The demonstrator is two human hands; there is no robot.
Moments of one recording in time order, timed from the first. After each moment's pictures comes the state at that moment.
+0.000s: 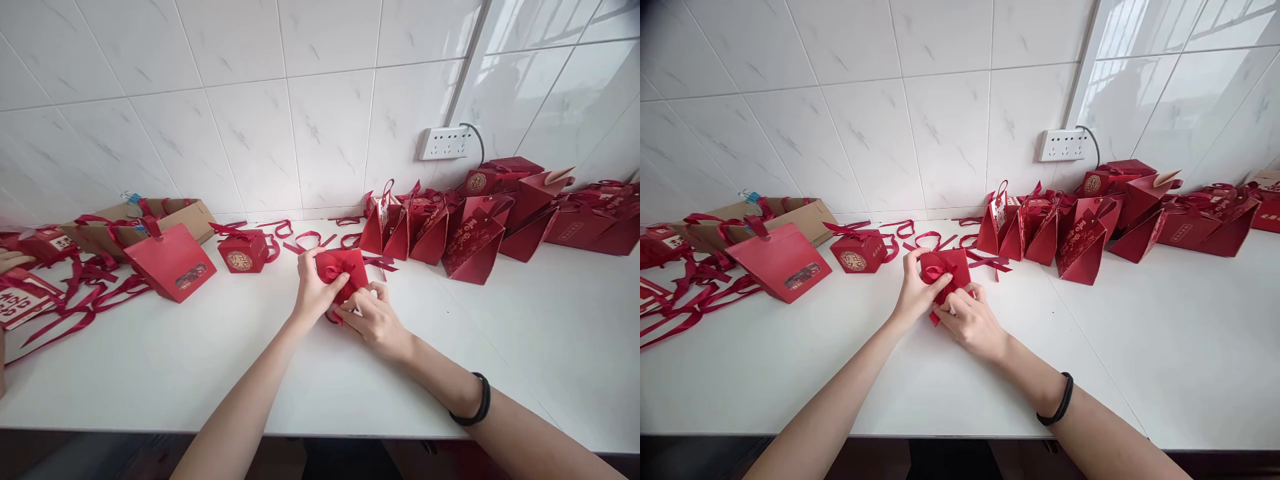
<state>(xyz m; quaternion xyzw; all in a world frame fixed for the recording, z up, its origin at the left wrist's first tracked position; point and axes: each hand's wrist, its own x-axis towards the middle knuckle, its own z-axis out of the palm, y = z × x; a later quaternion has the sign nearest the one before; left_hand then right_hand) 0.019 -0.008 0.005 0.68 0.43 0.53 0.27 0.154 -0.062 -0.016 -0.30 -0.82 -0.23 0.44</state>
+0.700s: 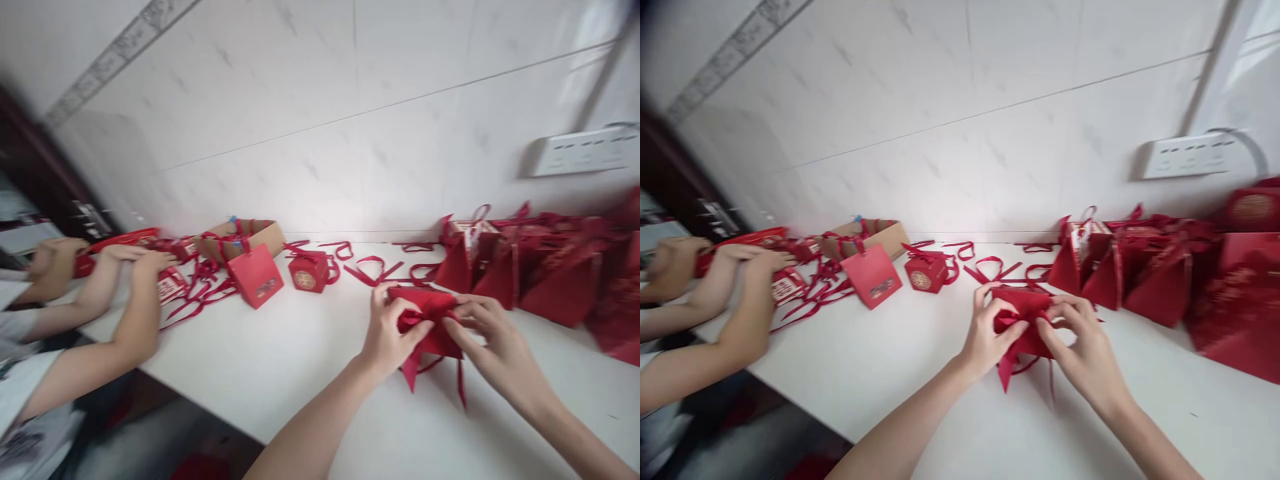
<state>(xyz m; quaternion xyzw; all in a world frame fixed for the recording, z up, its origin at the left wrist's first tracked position) 0.022 -0.013 -0.010 0.73 0.35 0.56 0.19 0.185 -0.030 -0.011 -0.48 -0.67 0.11 0.56</state>
